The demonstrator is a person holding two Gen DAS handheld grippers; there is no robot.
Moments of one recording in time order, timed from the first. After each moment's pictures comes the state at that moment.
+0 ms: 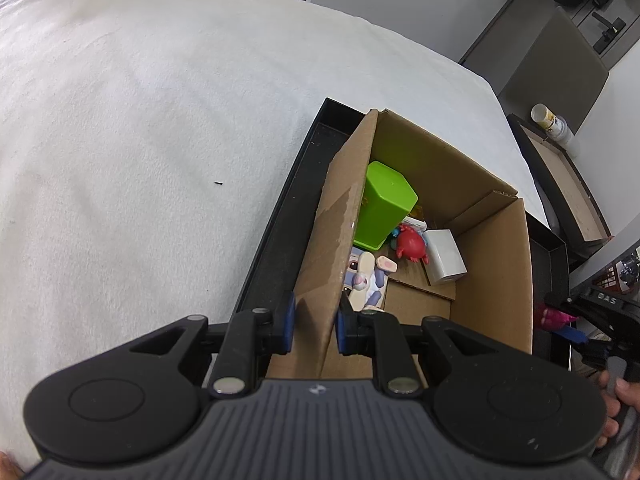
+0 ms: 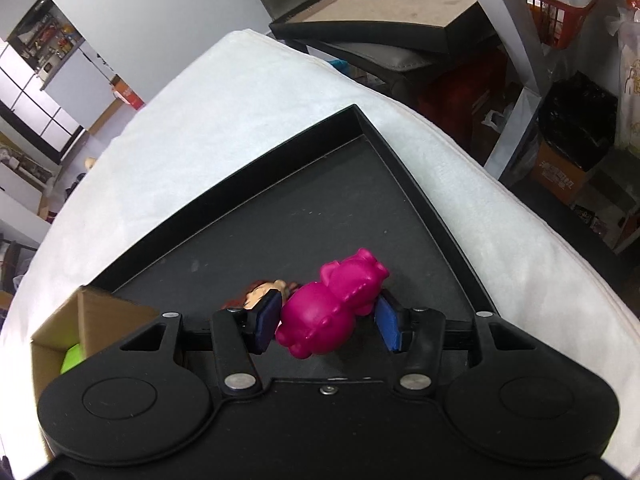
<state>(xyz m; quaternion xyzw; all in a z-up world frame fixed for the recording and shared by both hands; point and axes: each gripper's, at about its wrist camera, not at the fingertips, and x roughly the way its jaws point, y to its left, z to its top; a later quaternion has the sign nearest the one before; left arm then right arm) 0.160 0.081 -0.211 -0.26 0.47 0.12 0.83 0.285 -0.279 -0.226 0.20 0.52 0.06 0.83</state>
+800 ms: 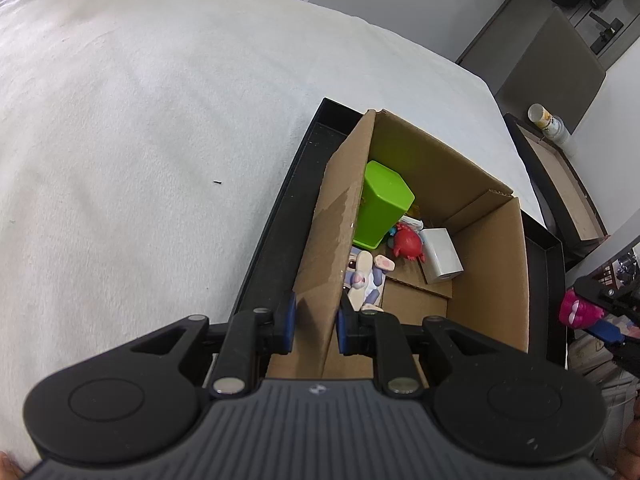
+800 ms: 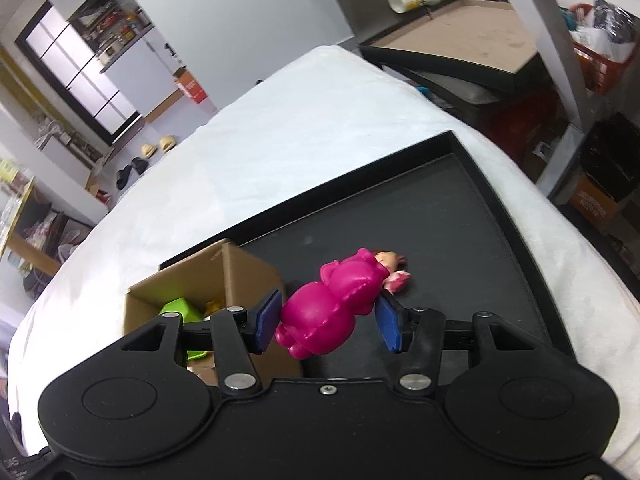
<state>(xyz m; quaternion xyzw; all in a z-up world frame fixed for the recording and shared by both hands) 0.158 0.080 -0.209 -0.26 0.47 0.12 0.83 0.247 -0.239 -0.161 0.19 0.49 0.14 0.84</state>
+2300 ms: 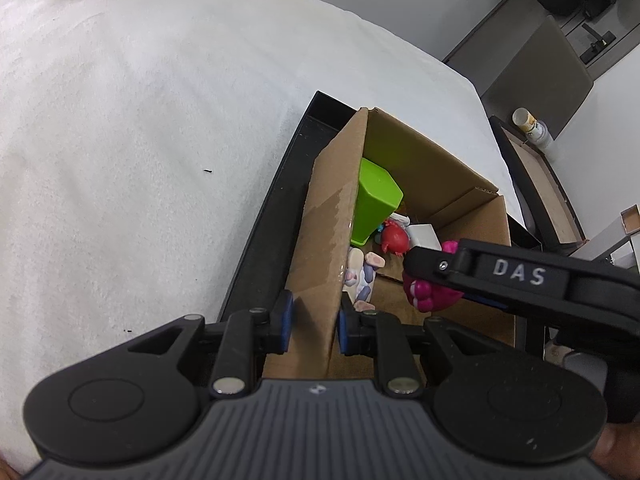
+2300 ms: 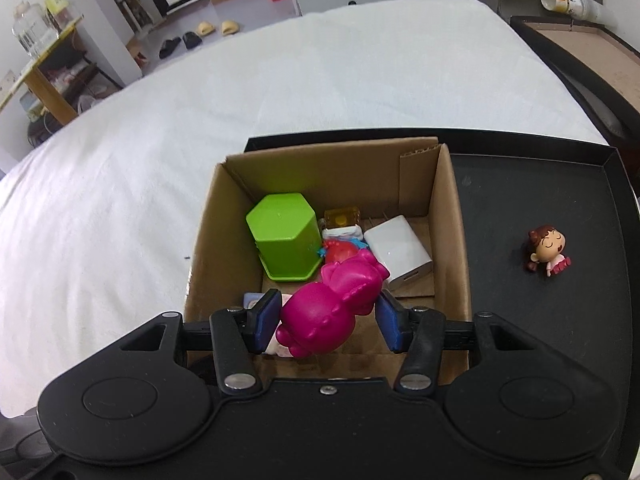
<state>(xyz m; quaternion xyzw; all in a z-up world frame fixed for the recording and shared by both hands) 0.155 0.092 -0.212 -0.30 0.47 0.09 0.83 0.228 -0.081 -0.167 0.01 0.55 0.23 0.81</state>
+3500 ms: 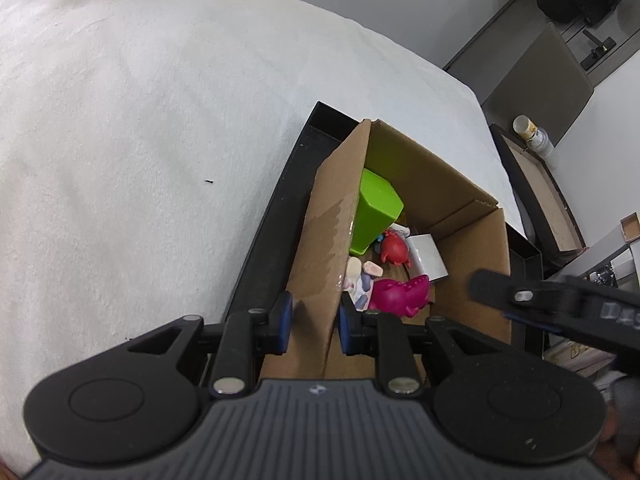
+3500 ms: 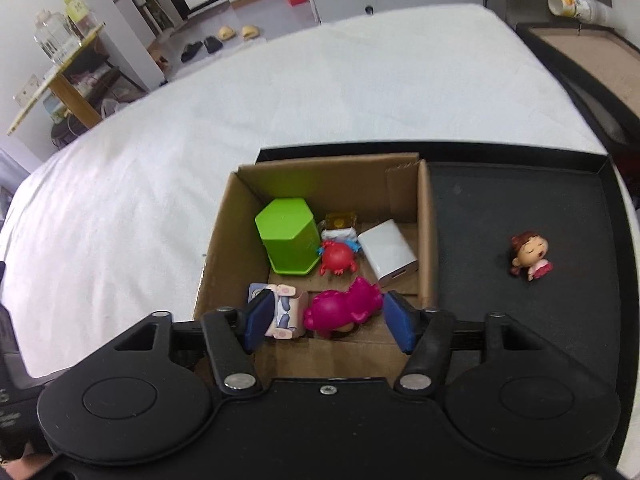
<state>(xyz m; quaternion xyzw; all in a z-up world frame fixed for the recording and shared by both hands) 0.153 0.093 -0.210 -0.29 0.46 0.09 0.83 0.227 -0.119 -0.138 0.03 0.53 0.27 0.80</state>
